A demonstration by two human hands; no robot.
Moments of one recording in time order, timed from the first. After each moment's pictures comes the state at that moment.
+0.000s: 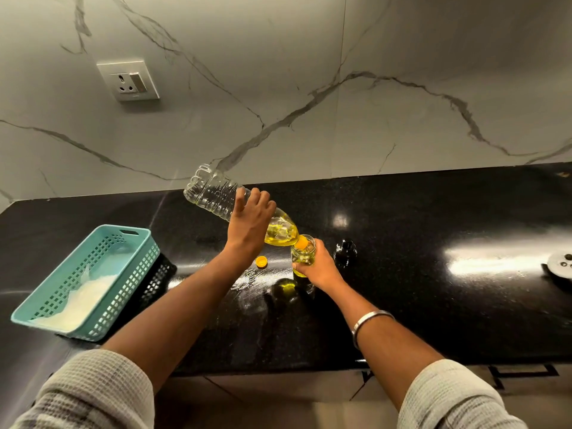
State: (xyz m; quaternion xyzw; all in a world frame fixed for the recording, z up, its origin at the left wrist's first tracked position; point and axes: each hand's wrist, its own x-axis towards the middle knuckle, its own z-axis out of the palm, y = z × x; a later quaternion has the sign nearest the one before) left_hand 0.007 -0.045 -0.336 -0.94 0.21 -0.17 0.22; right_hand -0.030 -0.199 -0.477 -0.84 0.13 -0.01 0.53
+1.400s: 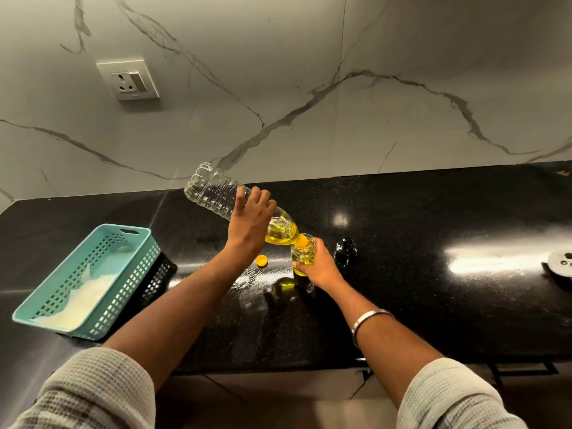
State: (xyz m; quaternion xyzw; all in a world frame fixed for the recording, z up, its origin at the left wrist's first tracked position) left_hand 0.007 -0.047 -0.336 -0.94 0.21 -0.17 0.22; right_hand -0.029 -0.199 -0.477 -0.83 0.14 0.00 0.53
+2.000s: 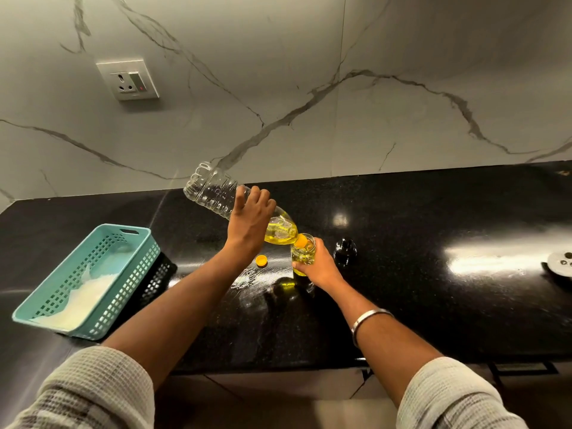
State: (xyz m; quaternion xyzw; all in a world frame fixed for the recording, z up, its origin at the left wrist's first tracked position) left_hand 0.007 -0.047 -0.337 -0.93 0.21 -0.19 0.22; right_hand -0.031 -0.199 -0.474 -0.84 0.14 0.00 0.53
